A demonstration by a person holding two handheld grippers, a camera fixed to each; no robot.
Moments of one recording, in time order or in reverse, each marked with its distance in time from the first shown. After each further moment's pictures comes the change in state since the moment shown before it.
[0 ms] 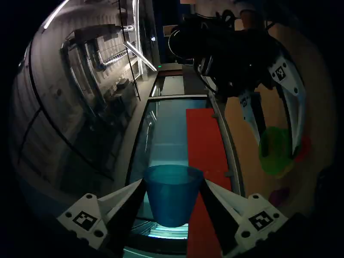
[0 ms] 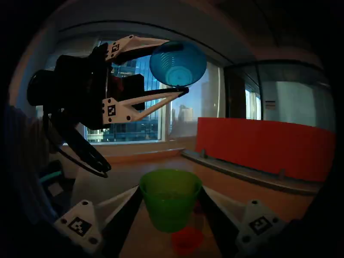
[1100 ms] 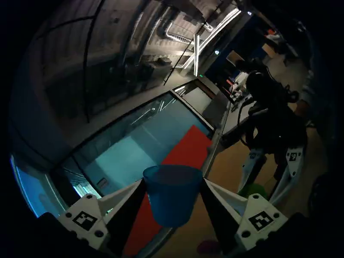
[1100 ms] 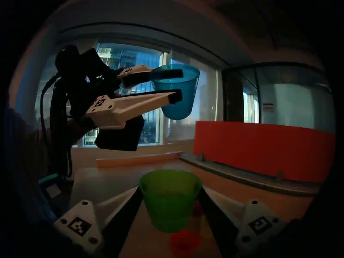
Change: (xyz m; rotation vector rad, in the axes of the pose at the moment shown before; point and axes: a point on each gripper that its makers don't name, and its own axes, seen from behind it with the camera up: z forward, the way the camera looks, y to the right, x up) left arm -0.016 0.024 -0.003 -0.039 0.017 -0.824; right arm 0.012 0.005 -0.003 -0.019 0.027 0.000
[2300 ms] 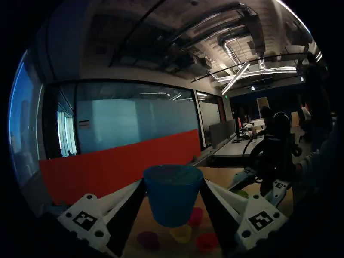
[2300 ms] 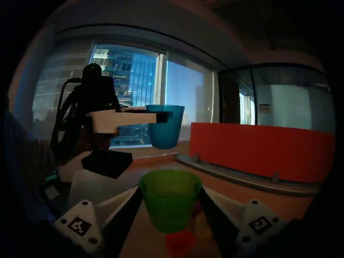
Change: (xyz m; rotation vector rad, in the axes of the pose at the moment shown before) left arm -0.070 0.003 -0.008 -0.007 -0.060 -0.612; right arm 0.007 0.013 -0.011 -0.037 0.004 0.002
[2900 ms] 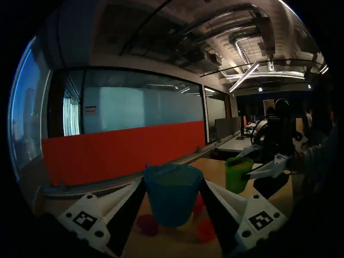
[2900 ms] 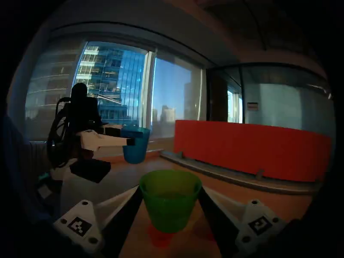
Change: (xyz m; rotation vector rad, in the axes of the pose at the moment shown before) left arm -0.057 -0.016 -0.025 0.042 -0.056 -0.079; right arm 0.000 0.045 -0.034 -0.108 -0.030 -0.001
